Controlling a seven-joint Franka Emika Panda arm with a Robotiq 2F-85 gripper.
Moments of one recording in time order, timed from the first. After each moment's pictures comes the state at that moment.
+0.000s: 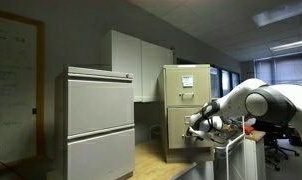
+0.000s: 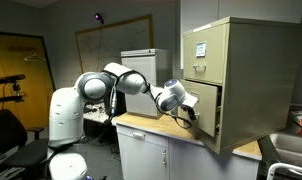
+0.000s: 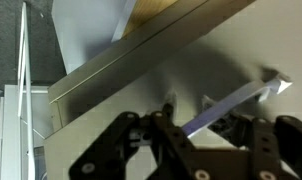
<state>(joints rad) -0.21 0.18 -0.25 -1.97 0.28 2.84 0.45</state>
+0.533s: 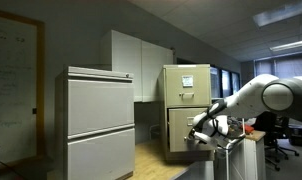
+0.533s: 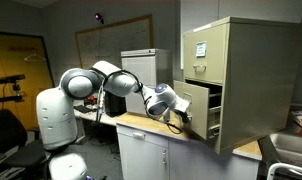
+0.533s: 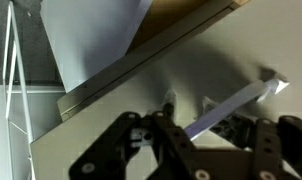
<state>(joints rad) -0.22 0.02 -0.19 -2.21 0.48 2.99 0.23</state>
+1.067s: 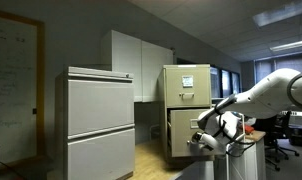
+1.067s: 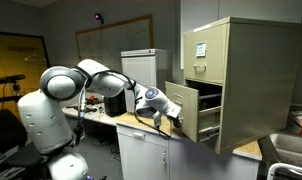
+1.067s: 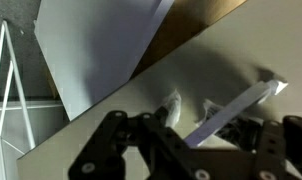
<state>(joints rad) -0.18 -0.15 -0.18 -2.41 0.80 3.00 -0.07</state>
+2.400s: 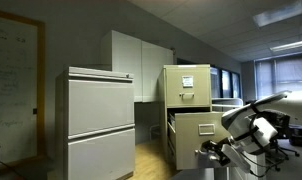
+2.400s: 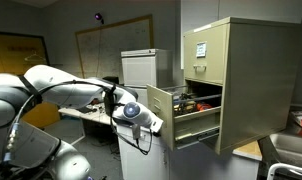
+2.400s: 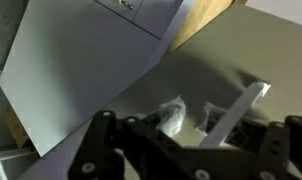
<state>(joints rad) -0.07 -0.59 -0.29 -2.78 1.11 2.86 -0.42</state>
